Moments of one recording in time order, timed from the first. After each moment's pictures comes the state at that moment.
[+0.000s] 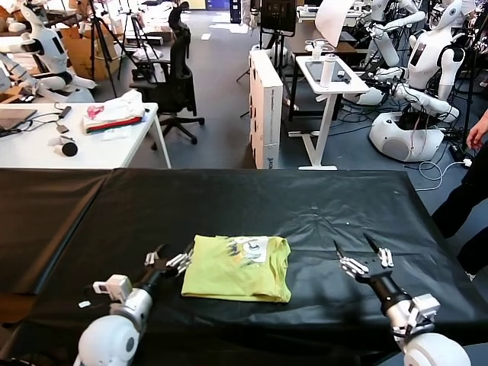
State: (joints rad) left arm 1.42 -1.34 -0.55 -1.97 -0.48 0.33 0.09; right arm -1.65 0.96 0.64 2.06 0.57 0.02 -0.01
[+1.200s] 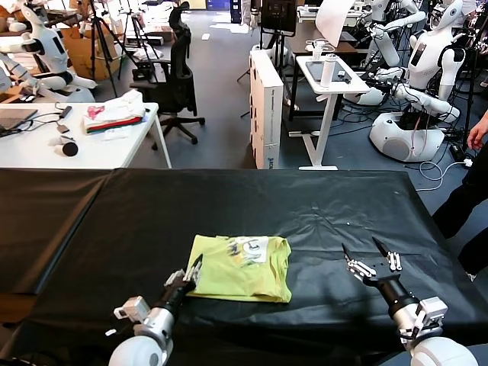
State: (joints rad) left arm 1.48 -1.52 -0.55 -1.93 -0.57 0.30 0.10; right arm -1.64 0.95 0.65 2.05 0.57 0.01 0.00
